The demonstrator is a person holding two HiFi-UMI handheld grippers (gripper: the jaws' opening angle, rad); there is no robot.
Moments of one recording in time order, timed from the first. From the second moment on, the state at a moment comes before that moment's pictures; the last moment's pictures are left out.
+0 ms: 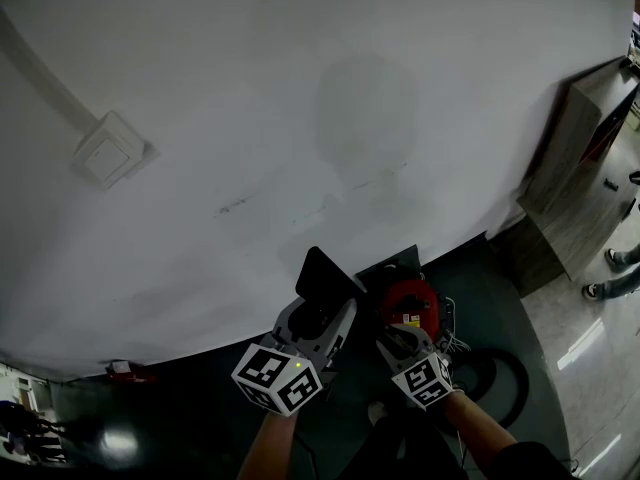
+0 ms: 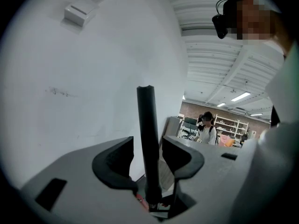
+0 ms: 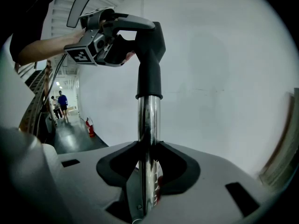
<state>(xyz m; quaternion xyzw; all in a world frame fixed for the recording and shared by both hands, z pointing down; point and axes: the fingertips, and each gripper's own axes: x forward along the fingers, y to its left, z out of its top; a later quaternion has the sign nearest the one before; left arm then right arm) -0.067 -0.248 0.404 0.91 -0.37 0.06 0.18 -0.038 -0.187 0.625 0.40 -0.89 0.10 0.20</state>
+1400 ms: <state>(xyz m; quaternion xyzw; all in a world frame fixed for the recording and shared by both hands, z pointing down) -0.144 -0.203 0.469 0.86 -0.46 0.08 0.23 -0.045 -0.278 0.650 0.38 -0.89 0.13 0.19</state>
